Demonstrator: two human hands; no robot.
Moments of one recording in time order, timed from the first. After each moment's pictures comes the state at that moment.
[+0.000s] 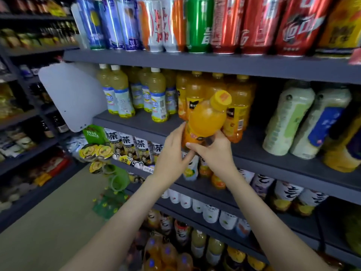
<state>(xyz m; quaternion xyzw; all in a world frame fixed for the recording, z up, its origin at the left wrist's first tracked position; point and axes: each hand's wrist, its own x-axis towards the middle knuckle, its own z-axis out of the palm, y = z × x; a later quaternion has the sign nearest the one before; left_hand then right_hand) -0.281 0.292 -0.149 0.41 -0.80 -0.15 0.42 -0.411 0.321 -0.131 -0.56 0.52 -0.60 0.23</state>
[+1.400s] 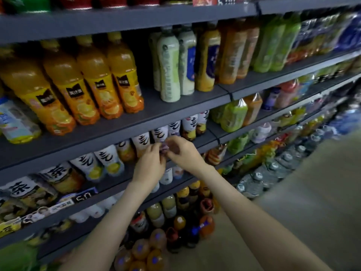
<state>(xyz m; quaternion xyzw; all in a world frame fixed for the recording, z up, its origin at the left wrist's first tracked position) -0.331 0.311 -0.222 0.20 -0.95 -0.23 0.12 -0.418 0.418 -0.220 -0.40 0.81 -0.43 0.08</state>
